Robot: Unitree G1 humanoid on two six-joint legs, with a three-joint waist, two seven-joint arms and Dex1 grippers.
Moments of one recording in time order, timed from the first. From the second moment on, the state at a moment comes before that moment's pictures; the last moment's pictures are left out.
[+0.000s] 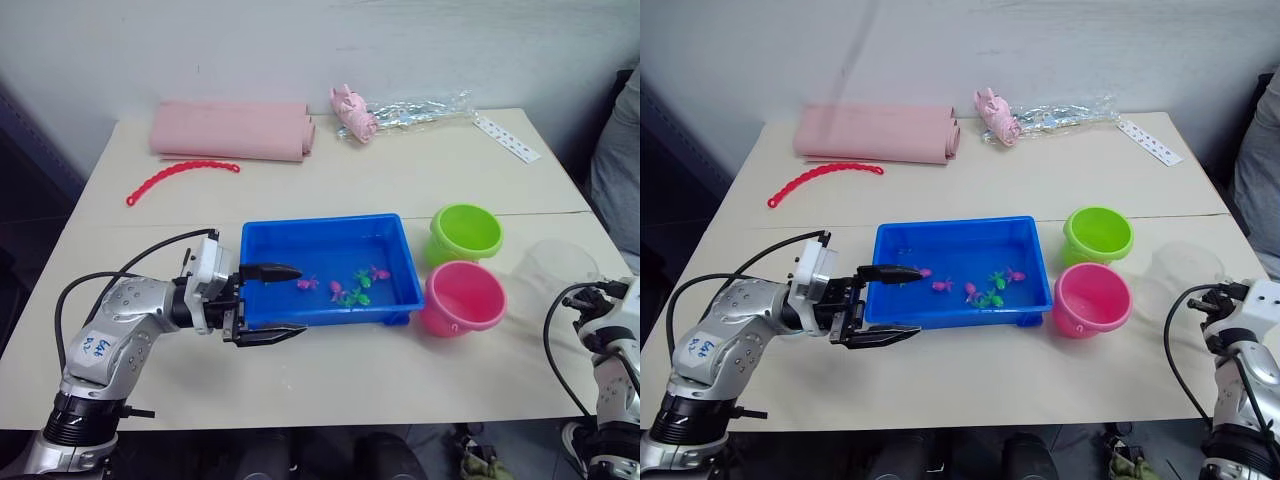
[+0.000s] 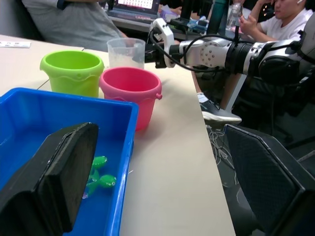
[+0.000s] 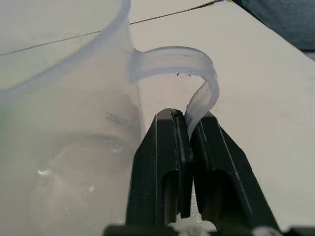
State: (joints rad) left arm -0.26 0.68 0.04 -0.30 -0.64 0.41 -1.12; right arm -0.15 -0.54 -0.60 0.39 0.40 0.17 0.31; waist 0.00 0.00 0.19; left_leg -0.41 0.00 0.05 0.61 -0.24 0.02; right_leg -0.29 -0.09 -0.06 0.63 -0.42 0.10
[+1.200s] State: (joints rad) left arm 0.37 0.66 0.76 0.02 -0.51 0.24 -0.77; right arm 0.10 -0.75 -0.39 -0.30 0.61 -0.04 1.21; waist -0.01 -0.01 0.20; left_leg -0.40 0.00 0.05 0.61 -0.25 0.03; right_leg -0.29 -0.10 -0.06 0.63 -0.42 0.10
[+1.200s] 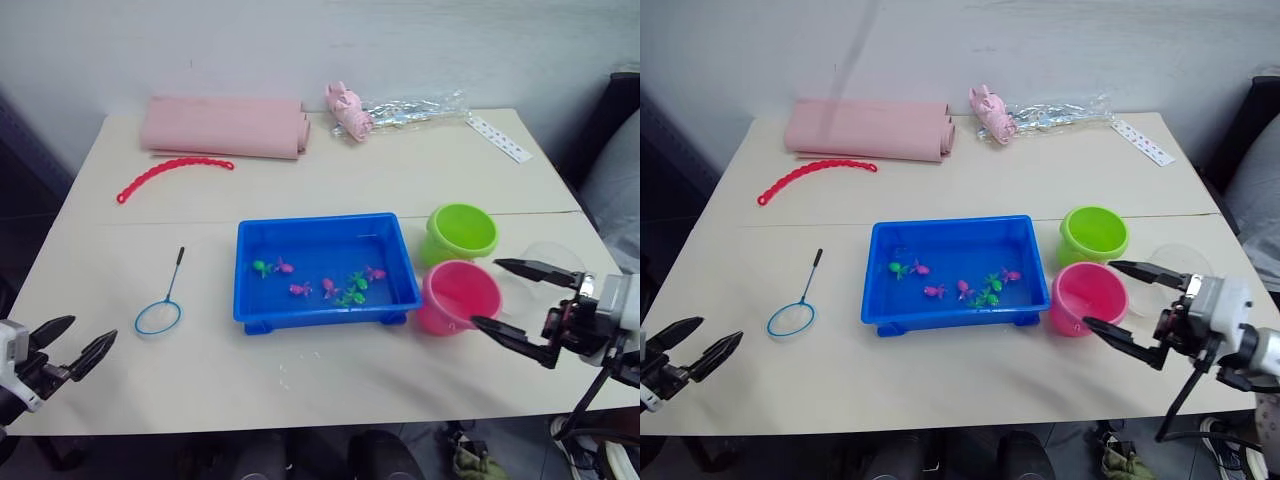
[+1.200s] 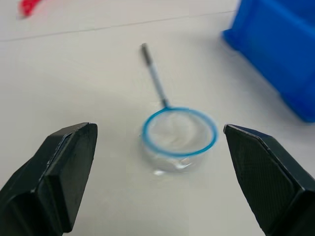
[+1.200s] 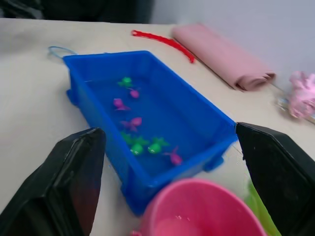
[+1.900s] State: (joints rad) left arm 0.26 0.73 0.68 -0.21 -0.54 0.47 -0.61; right arm 0.01 -0.68 -0.18 -0.24 0.52 -0.16 1.23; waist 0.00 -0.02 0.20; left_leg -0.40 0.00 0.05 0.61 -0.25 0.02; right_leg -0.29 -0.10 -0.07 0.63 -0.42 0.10
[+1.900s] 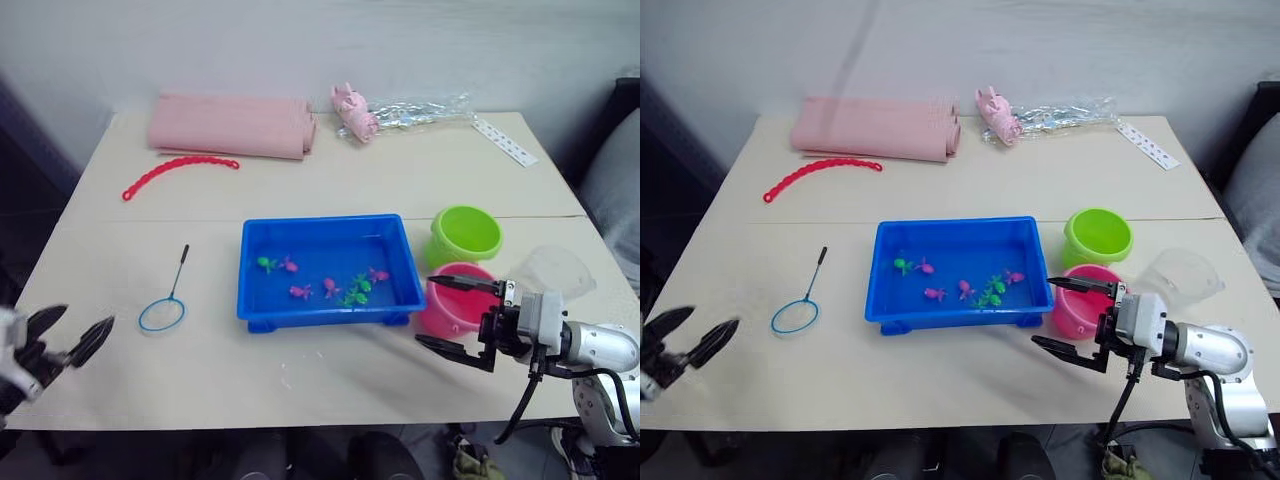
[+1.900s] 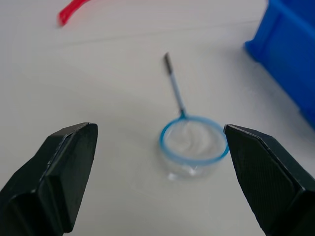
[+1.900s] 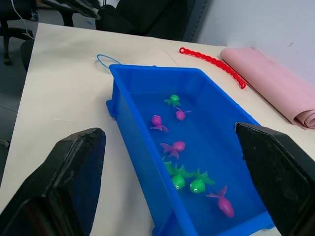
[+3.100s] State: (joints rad) left arm -0.48 0.62 0.18 0.49 -0.19 0.62 -0.44; right arm 0.14 -0.69 -0.21 -0.36 0.49 -0.15 1.09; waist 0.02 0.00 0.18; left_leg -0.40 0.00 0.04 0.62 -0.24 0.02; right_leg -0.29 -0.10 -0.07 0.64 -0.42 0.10
